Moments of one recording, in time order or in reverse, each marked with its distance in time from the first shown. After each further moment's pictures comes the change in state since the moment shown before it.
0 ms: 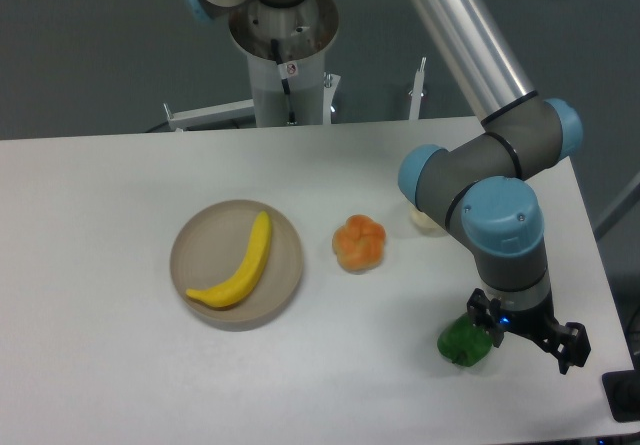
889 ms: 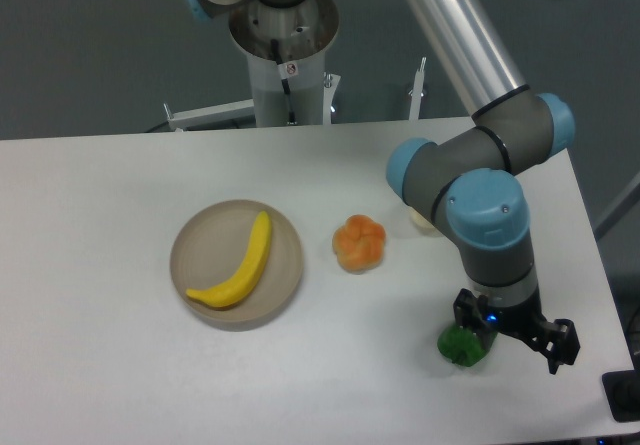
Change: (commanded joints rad) arm -0.048 0.089 -0.064 -0.012 -0.009 -0.113
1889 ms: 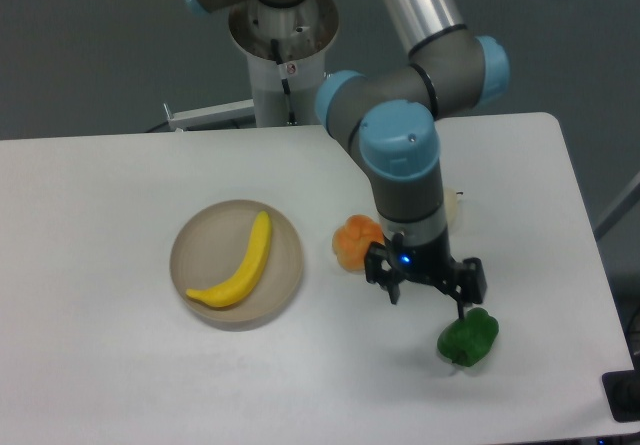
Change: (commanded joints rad) arm -0.081 0.247 -0.327 -0.087 -0.083 -0.262
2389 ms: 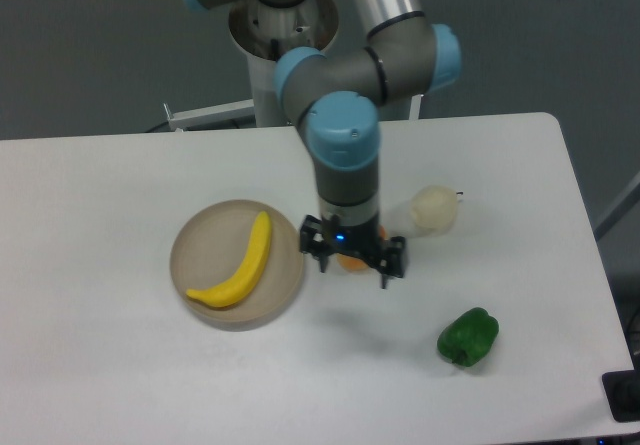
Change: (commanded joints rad) arm -0.147 0.065 -0.175 -0.008 -0.062 -0.175
